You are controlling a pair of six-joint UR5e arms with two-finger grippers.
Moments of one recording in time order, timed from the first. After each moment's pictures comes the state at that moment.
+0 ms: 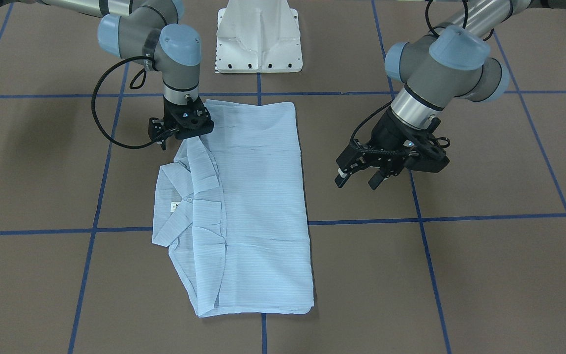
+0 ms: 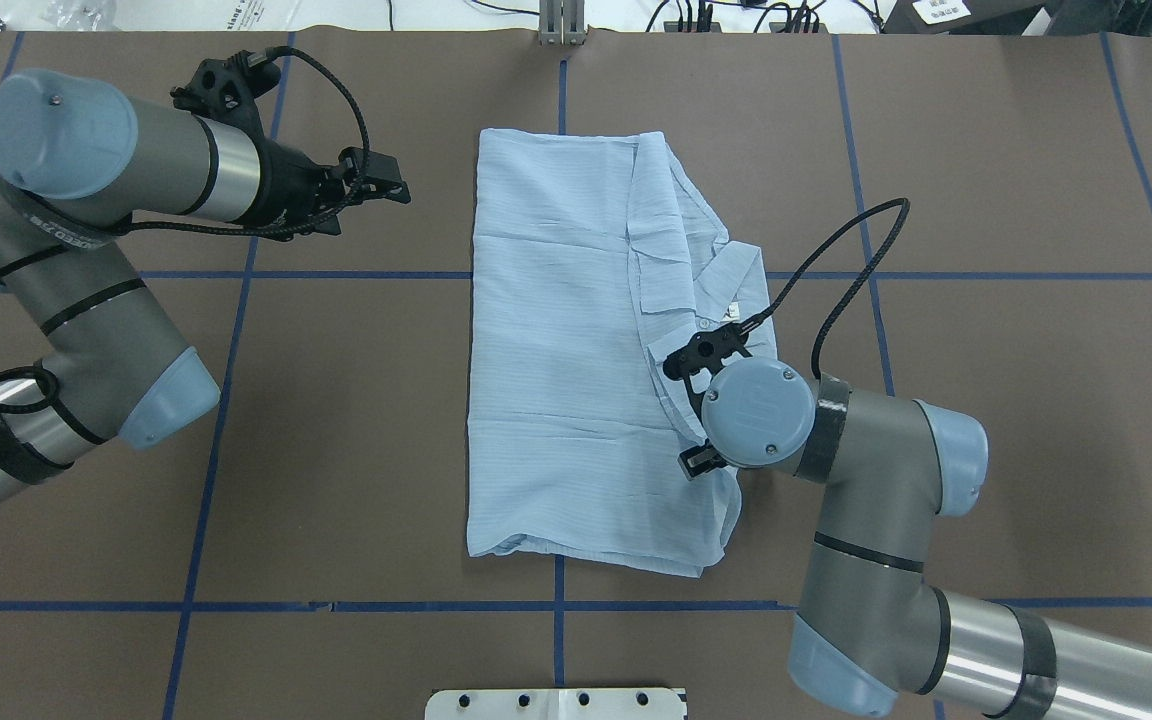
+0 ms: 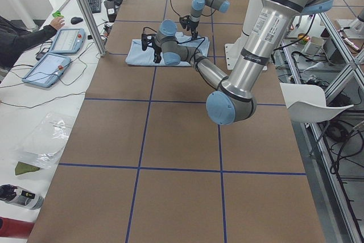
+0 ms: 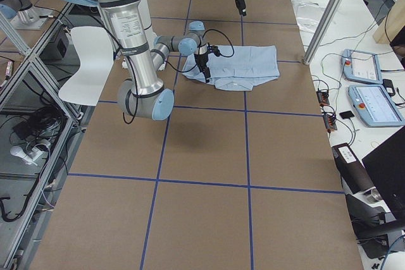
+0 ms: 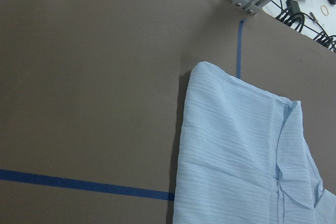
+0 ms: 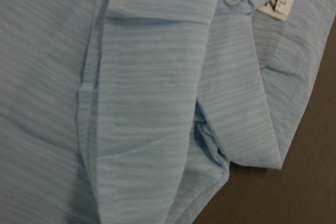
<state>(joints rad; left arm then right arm) -0.80 -2.05 -1.66 -2.24 -1.94 -1.44 0.40 -1.14 1.82 -1.68 1.63 0.81</state>
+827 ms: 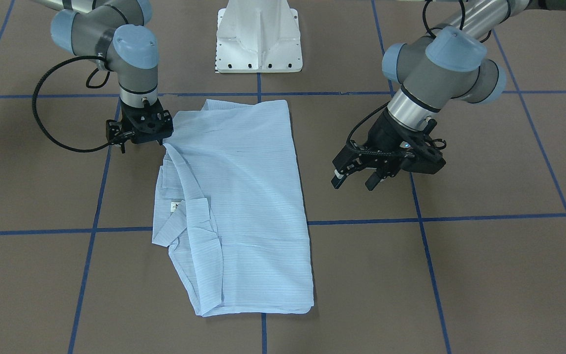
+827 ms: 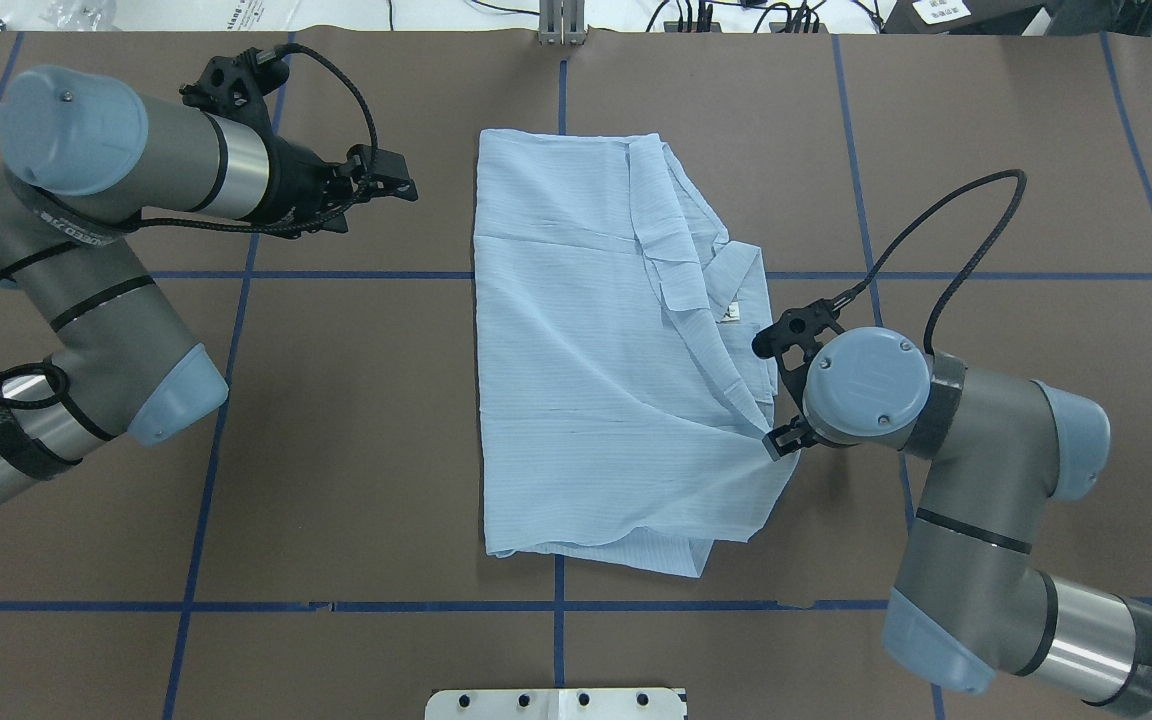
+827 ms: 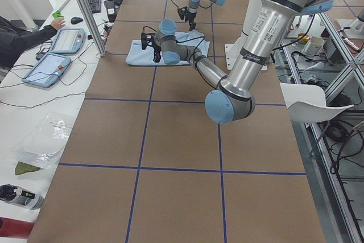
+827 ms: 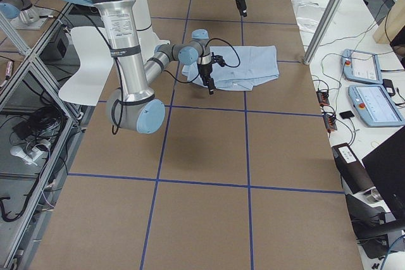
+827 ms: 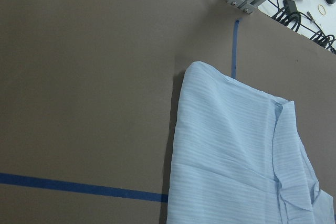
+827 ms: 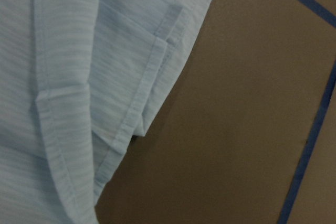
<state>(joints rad) -0.80 -2.06 -1.65 -2.25 -1.94 -1.44 0.49 -1.28 1.92 -1.67 1.65 0.75</state>
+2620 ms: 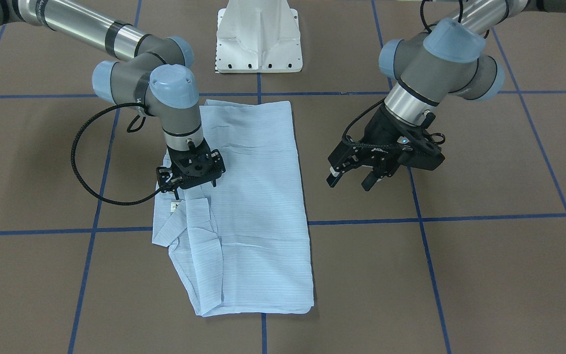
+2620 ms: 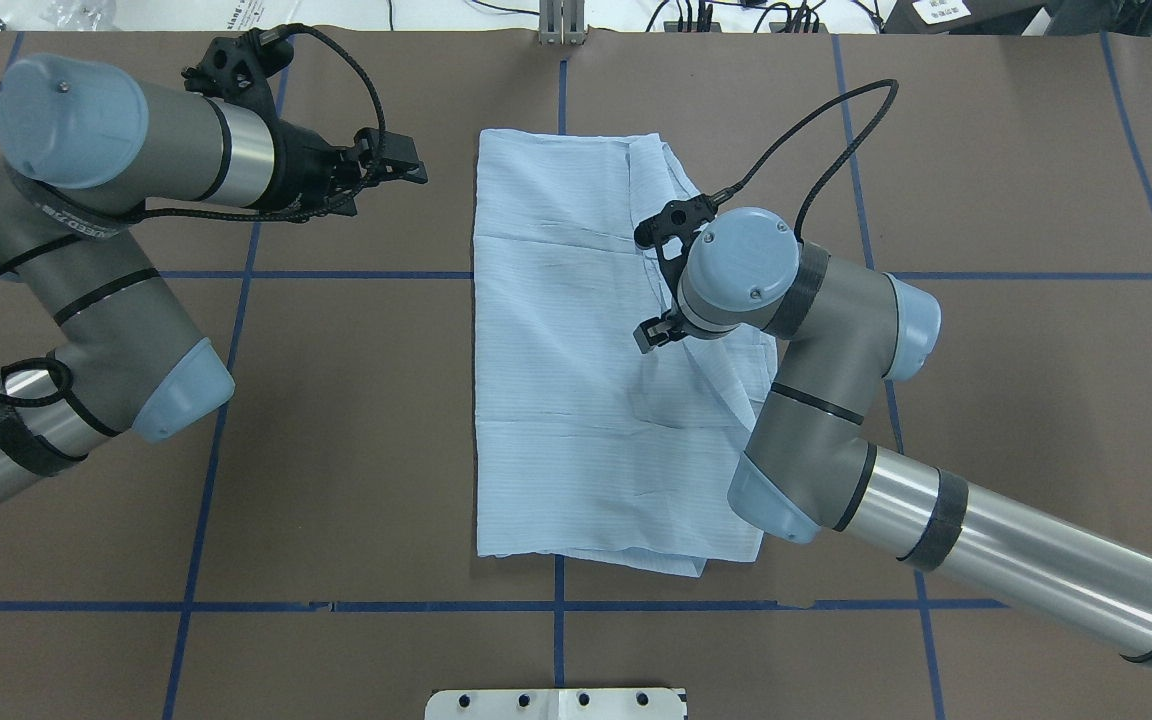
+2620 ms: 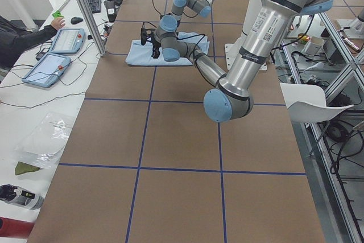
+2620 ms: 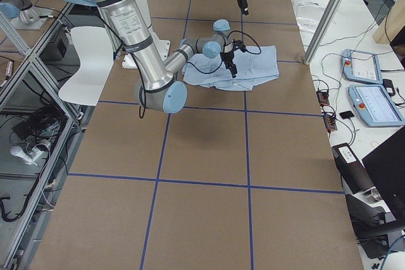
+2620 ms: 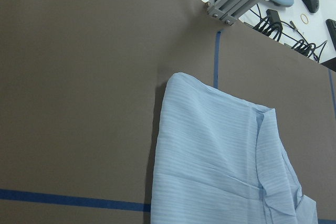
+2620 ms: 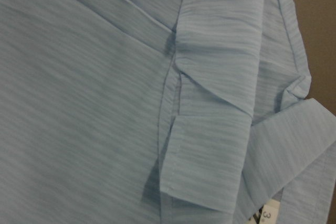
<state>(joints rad) -0.80 -2.08 -1.67 -2.25 -1.91 -1.43 0.57 -0.96 1.54 -1.40 1.71 0.74</state>
